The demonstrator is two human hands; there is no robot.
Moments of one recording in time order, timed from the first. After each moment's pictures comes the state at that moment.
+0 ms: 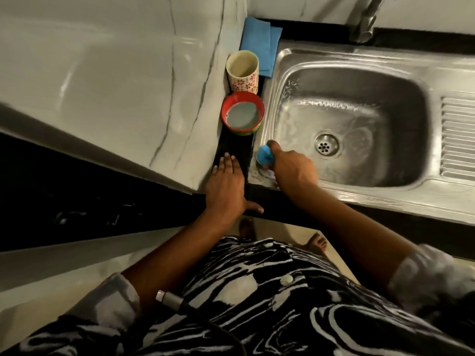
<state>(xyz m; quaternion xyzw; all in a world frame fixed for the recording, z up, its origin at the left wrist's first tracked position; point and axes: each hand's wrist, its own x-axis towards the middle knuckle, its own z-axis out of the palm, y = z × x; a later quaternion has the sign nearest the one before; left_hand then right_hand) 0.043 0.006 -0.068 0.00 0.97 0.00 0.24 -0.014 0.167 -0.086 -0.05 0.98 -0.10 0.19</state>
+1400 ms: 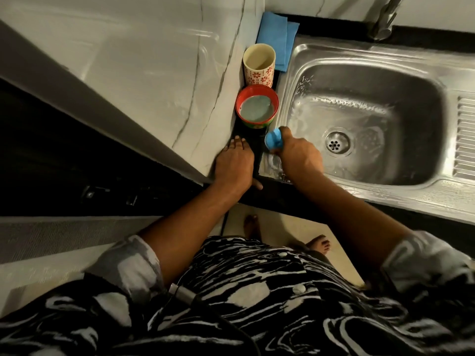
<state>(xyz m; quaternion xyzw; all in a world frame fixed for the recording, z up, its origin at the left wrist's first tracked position) 0.017 -0.002 -0.054 -0.02 0.97 0.00 0.23 -0.023 0.149 -0.084 -0.03 0.98 -0.13 0.15</state>
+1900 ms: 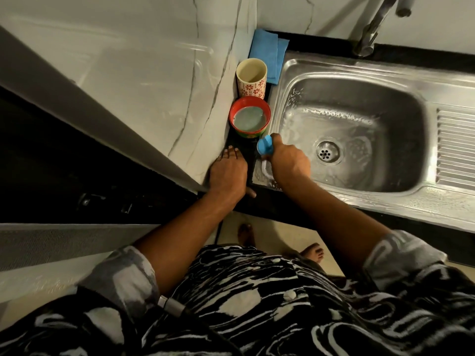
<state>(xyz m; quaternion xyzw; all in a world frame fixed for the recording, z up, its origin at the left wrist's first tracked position) 0.020 -0.003 -0.057 -0.01 0.98 0.00 0.22 -0.028 0.141 -0.089 -0.02 0.98 -0.13 0.14</state>
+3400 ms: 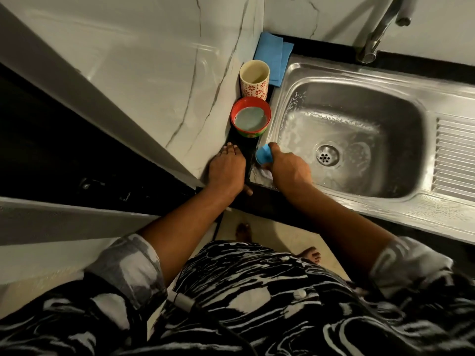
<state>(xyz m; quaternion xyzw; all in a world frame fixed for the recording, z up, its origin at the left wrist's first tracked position) 0.017 0.004 -0.053 -0.05 0.97 0.02 0.23 -0.012 0.161 -0.086 -0.08 0.98 -0.14 0.15</state>
